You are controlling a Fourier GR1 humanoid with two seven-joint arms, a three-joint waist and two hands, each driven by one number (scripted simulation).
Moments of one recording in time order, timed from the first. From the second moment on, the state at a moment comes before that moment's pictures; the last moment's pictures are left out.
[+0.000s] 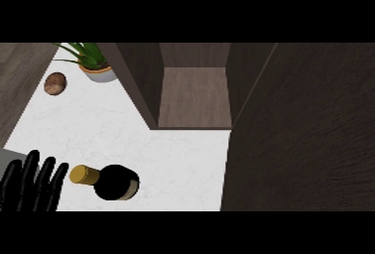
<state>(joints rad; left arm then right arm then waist) 0.42 0.25 -0.46 -2.45 0.05 0.48 0.20 0.02 -0.14 0.14 -2.48 -0.10 0.03 0.53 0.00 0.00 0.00</state>
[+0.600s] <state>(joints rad) 0.48 0.25 -0.26 -2.26 0.31 0.26 0.02 -0.04 -0.13 0.15 -2.49 -0.09 0.02 0.61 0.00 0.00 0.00</state>
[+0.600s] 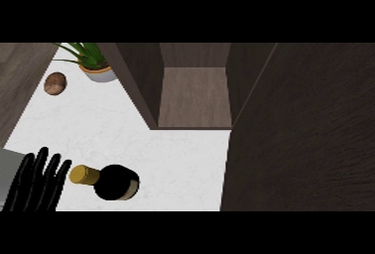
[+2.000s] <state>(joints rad) 0.36 0.16 -0.11 -1.68 0.34 0.00 -0.33 -0.07 -0.11 0.10 -2.49 -0.09 0.05 0.63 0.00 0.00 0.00</state>
